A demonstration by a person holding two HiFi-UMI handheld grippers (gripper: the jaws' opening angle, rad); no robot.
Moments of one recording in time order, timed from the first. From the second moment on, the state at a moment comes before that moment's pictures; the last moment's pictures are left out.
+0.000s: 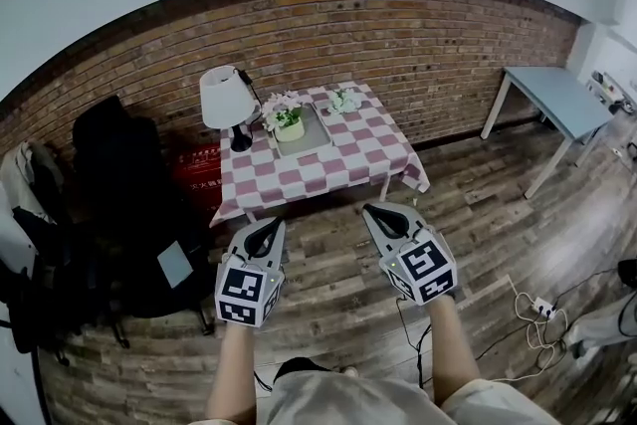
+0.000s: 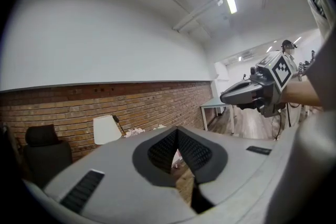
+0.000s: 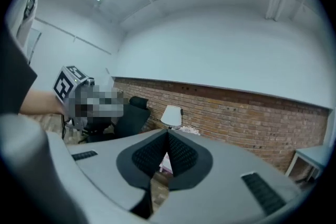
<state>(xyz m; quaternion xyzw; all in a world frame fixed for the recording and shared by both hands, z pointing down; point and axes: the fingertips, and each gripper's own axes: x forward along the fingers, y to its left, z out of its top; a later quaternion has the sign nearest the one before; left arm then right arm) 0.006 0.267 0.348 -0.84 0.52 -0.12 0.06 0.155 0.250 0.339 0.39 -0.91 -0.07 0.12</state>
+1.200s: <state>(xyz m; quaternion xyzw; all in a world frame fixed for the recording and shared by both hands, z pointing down) -0.078 -0.041 0.371 -0.84 0.52 -0.14 0.04 0.075 -0.060 0.357 0.42 -0.90 -0.03 0.14</state>
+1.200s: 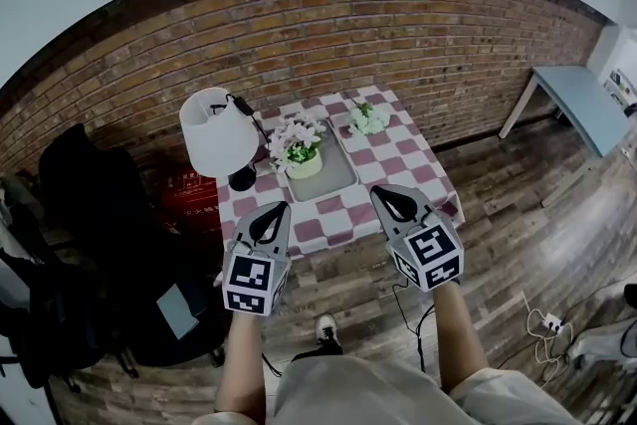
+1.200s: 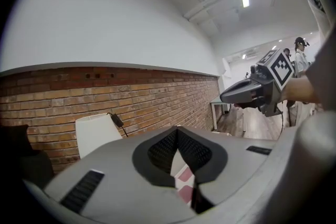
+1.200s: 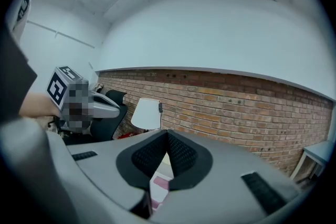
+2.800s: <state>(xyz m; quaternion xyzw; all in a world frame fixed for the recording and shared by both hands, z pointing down) -0.113 -0.289 0.637 -0.80 0.54 -0.21 -0.18 -0.035 -0.316 0.628 0.18 -0.93 0.05 0.30</state>
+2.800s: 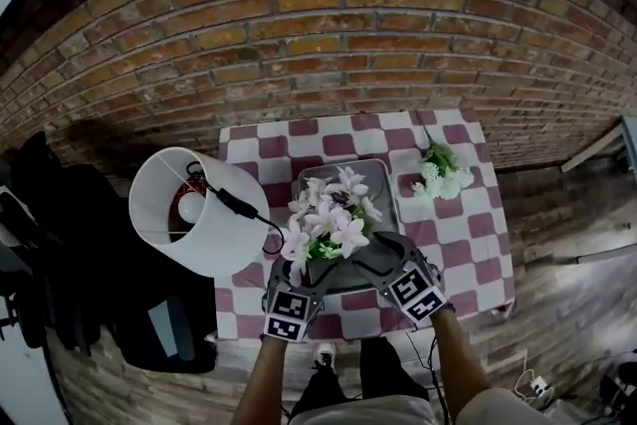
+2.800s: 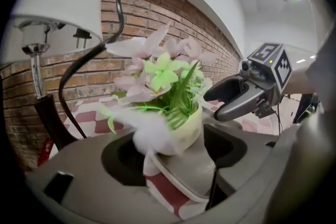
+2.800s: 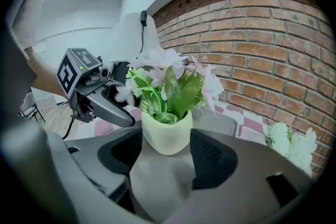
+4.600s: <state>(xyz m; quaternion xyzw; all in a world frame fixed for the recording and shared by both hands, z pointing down) -0.058 -0.204 0.494 -0.85 0.49 -0.15 -0.08 -0.002 -0.214 0.494 0.33 -0.92 0.02 0.21</state>
